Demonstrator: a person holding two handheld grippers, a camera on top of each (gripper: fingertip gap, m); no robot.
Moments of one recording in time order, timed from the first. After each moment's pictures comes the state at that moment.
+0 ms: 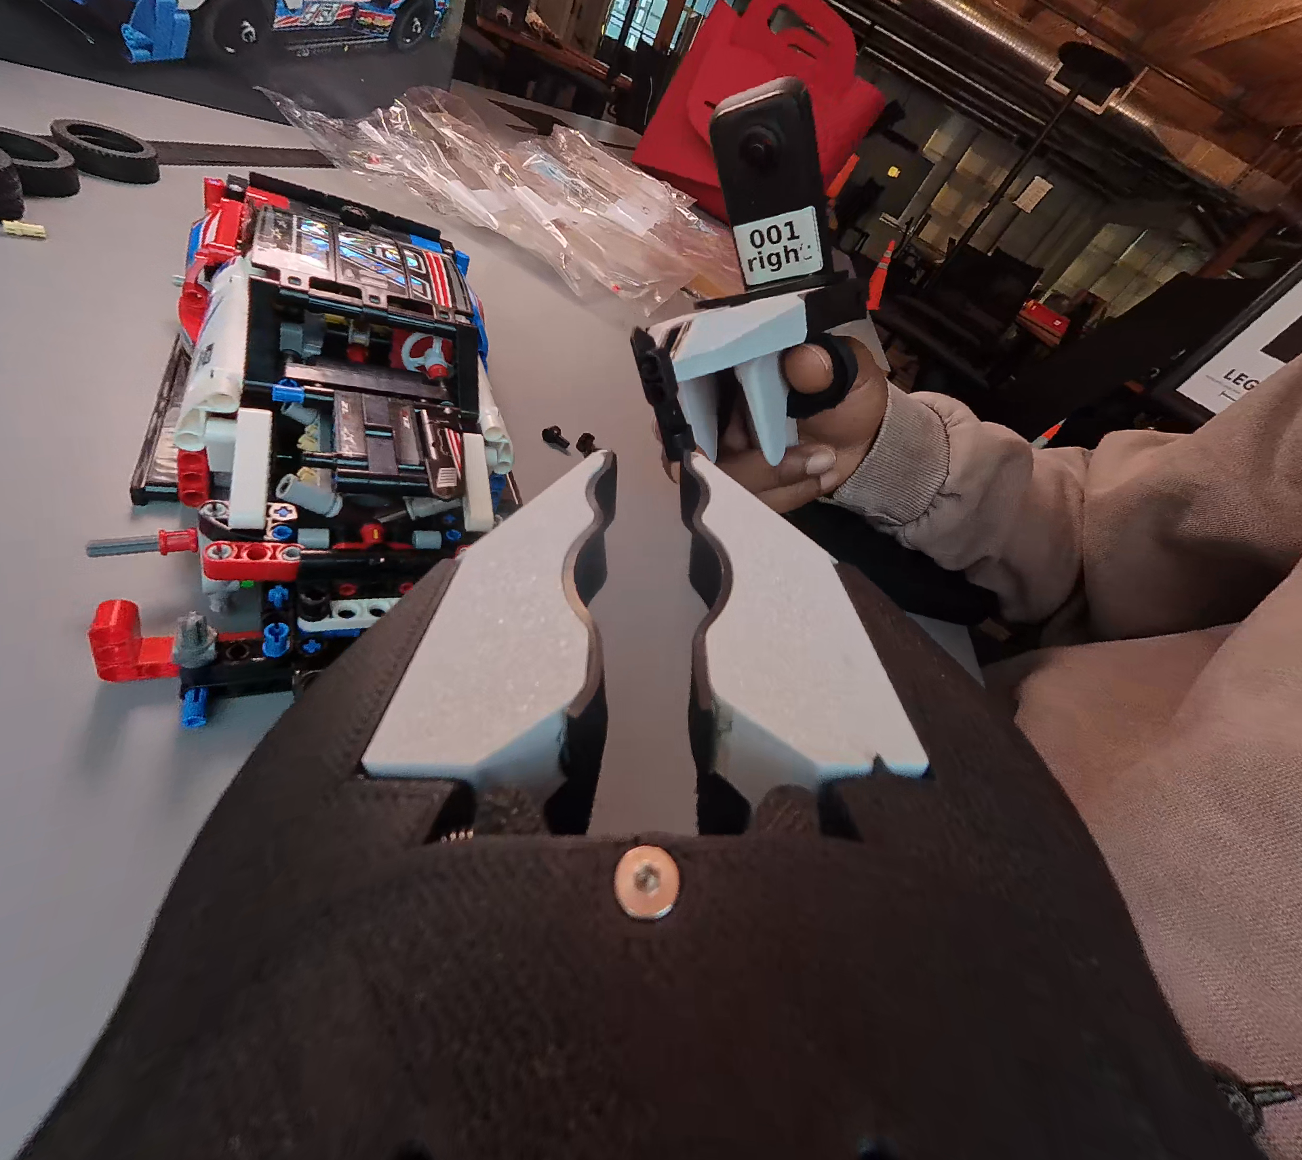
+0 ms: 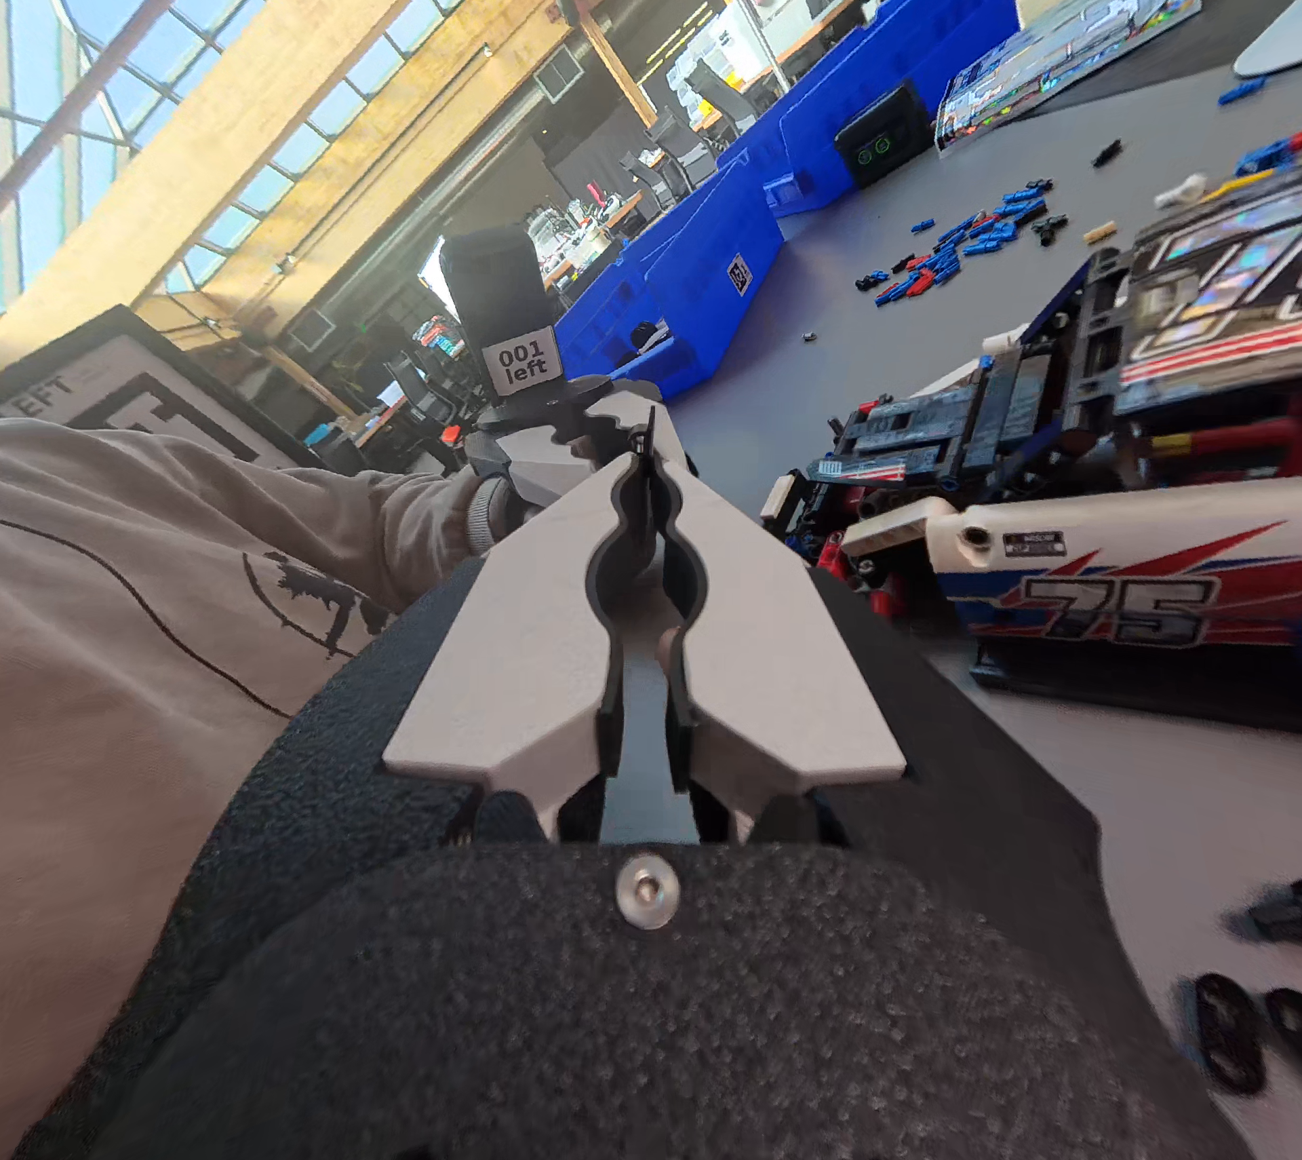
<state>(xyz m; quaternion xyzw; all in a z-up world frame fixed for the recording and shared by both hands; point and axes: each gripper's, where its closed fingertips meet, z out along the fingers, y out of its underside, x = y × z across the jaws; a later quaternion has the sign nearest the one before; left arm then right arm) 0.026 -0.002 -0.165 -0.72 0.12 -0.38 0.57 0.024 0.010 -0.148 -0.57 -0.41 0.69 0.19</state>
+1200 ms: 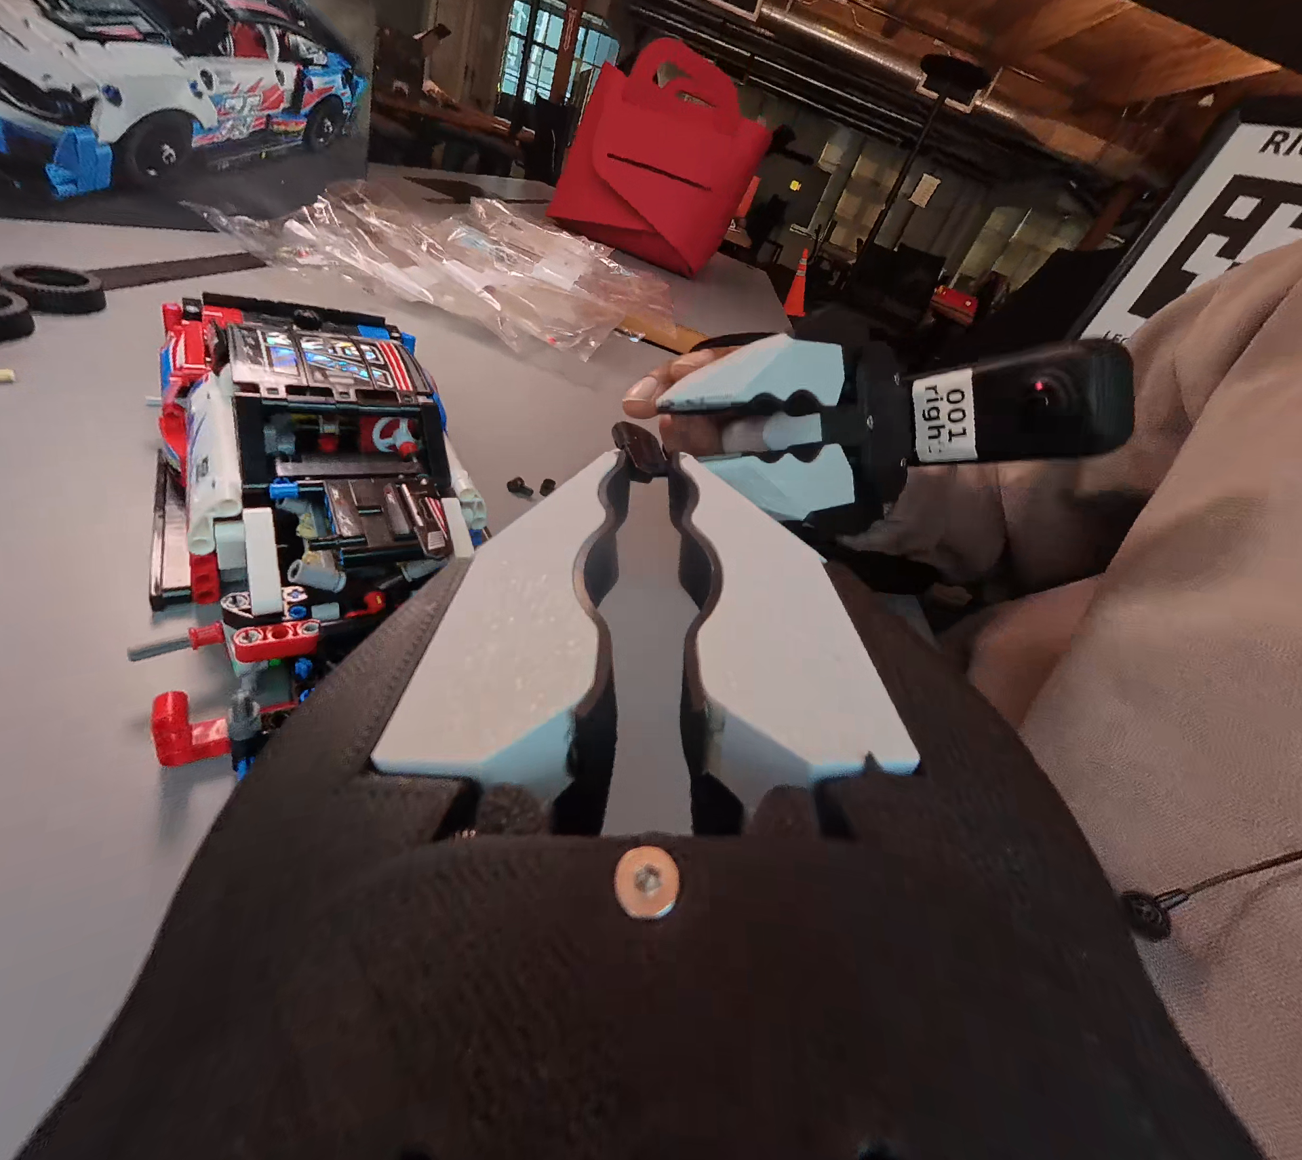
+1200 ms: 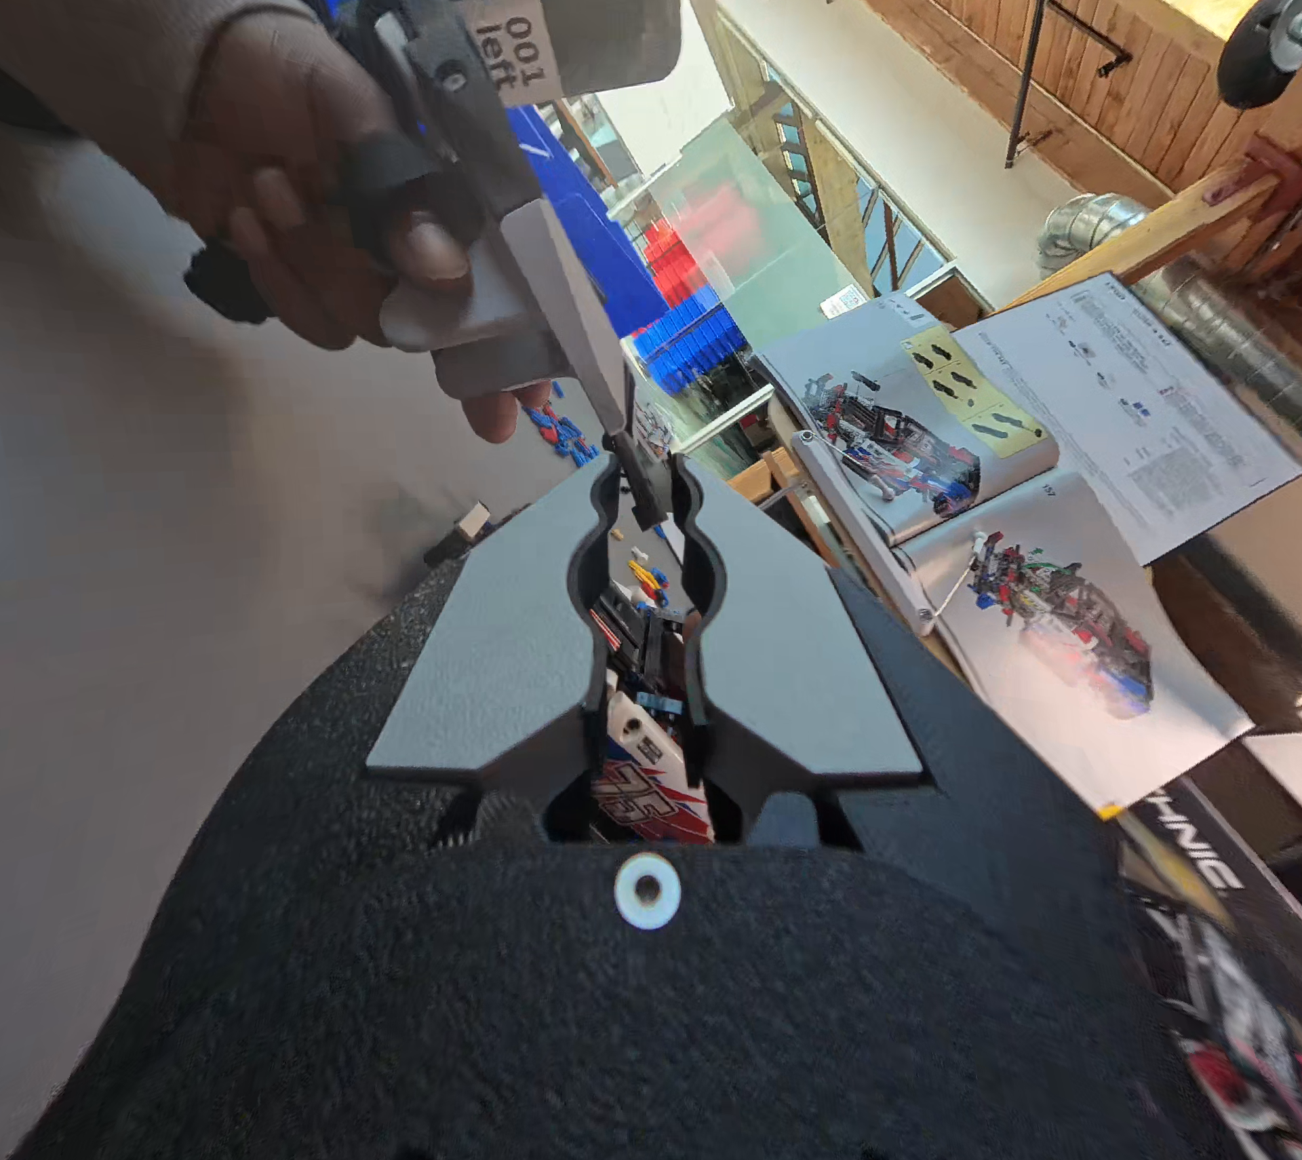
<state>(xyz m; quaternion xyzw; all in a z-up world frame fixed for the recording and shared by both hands) 0.015 -0.021 -0.136 -0.67 0.19 -0.40 0.59 0.017 -0.020 -0.132 -0.25 -0.64 0.19 0.70</state>
